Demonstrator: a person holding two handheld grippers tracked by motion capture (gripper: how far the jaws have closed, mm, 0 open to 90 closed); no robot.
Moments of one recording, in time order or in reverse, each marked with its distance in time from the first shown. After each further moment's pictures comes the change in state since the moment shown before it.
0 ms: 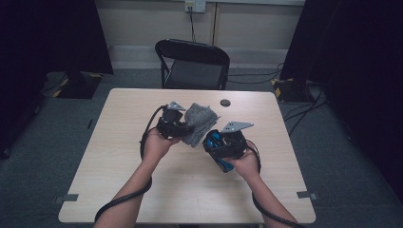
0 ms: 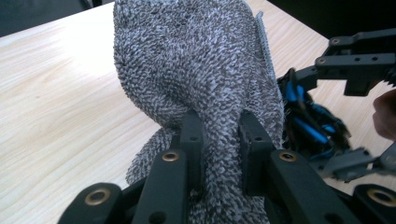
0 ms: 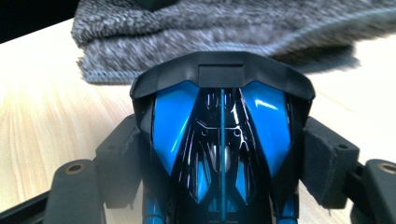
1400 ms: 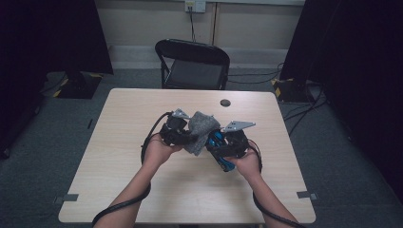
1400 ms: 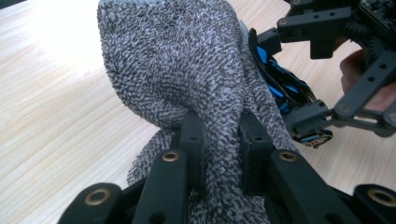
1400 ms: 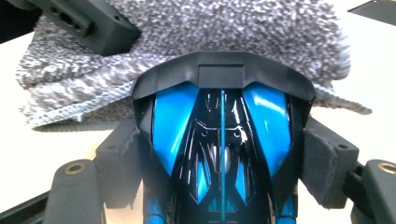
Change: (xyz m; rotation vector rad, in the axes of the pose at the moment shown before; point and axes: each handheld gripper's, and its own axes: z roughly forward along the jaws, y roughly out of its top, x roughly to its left) left arm -0.014 -0.013 0.000 0.058 -0.063 0.064; right arm -0.007 -0.003 -0.001 0.003 -0.012 0.026
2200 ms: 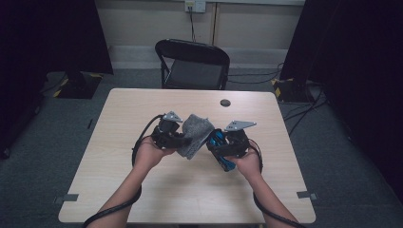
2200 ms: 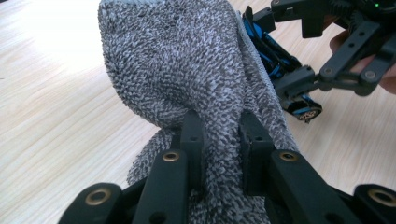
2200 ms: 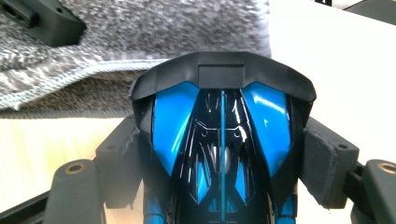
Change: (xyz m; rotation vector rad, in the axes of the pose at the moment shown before) left arm 0.005 -0.015 -0.020 0.007 -0.020 0.009; right arm -0.003 -0.001 -0.001 0.001 -0.010 0.005
